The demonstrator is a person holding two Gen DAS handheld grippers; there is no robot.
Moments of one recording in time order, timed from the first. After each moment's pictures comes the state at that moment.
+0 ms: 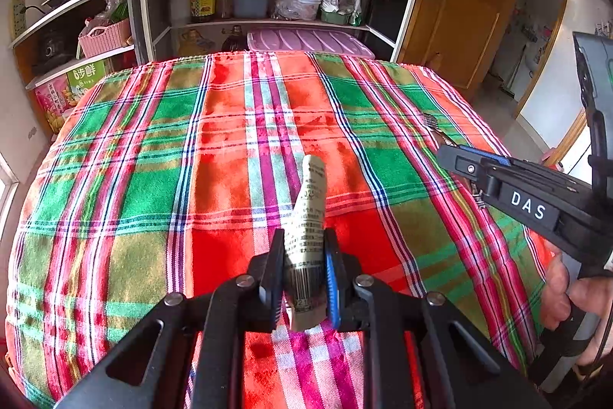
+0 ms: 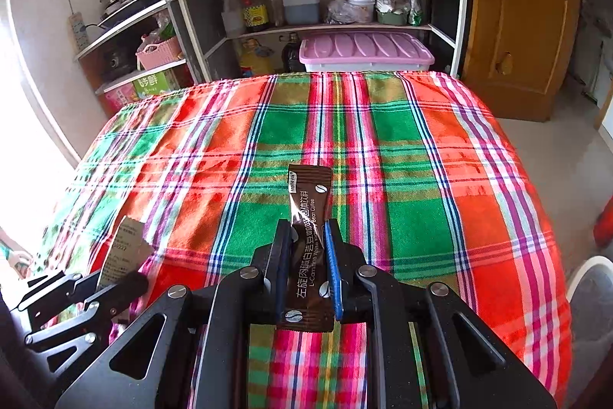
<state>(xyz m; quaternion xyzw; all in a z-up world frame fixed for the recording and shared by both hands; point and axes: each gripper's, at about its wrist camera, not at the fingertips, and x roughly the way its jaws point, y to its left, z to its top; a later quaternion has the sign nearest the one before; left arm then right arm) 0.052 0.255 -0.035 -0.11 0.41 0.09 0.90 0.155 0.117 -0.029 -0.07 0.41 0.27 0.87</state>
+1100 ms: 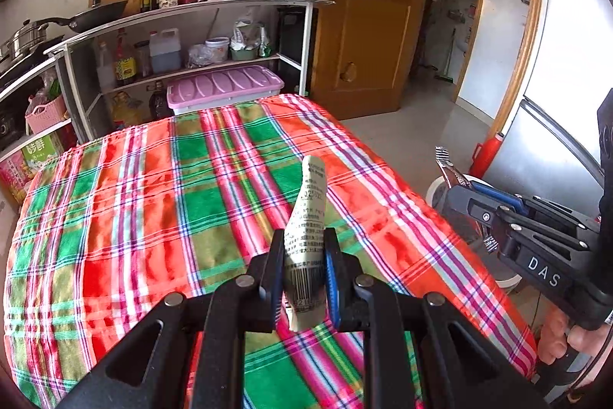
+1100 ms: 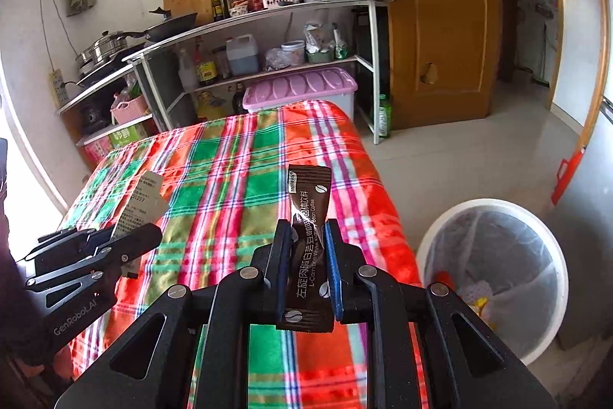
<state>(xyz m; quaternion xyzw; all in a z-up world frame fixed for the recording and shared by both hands) 0.050 0.109 0.029 -0.04 0.36 -0.02 0.93 0.071 -0.061 0.028 0.00 0.35 0.19 0.92</state>
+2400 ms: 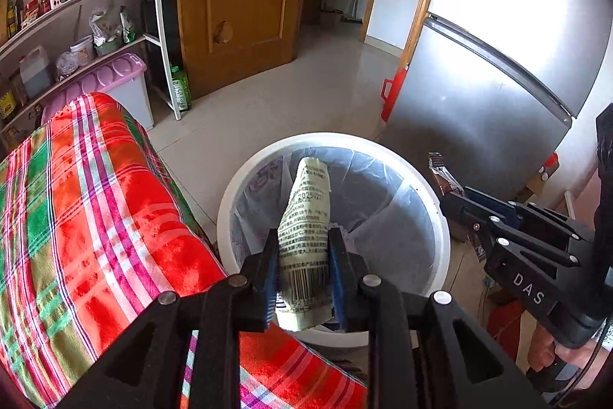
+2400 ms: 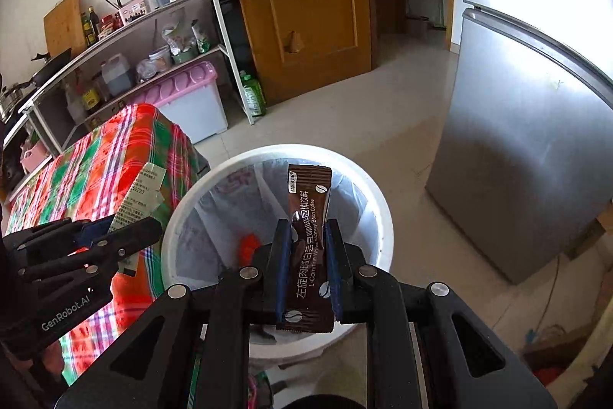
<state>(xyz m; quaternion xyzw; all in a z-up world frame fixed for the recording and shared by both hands) 0.135 -0.124 -0.013 0.02 0.42 -0.18 0.89 0.091 -0.278 -0.016 0.05 0.40 0.01 0.92</state>
